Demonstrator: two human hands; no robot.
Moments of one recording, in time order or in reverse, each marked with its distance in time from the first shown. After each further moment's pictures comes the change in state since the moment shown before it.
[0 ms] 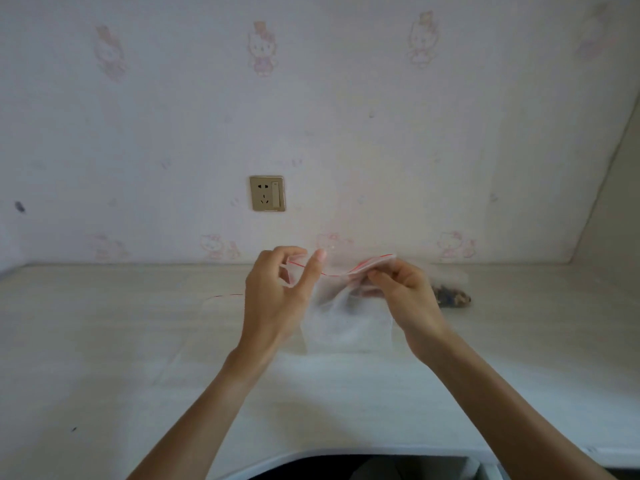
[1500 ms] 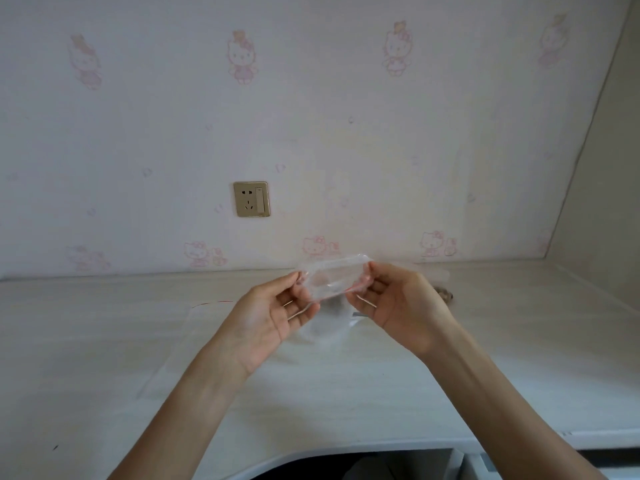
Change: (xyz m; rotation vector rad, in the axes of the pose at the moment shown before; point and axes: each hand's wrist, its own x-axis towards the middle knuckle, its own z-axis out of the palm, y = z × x) left_hand -0.001 0.015 -0.010 -1.019 -0.437 -0.826; right_hand -0.009 -0.029 -0.014 0.669 -0.064 0.469
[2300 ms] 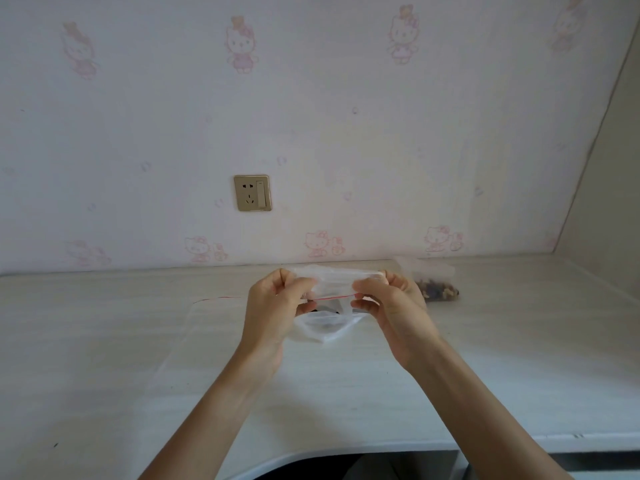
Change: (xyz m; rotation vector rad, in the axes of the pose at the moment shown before) left_hand 0.017 -0.025 -0.001 0.526 0.281 0.462; right_hand 0.008 0.029 -0.005 -0.380 0.179 -0.234
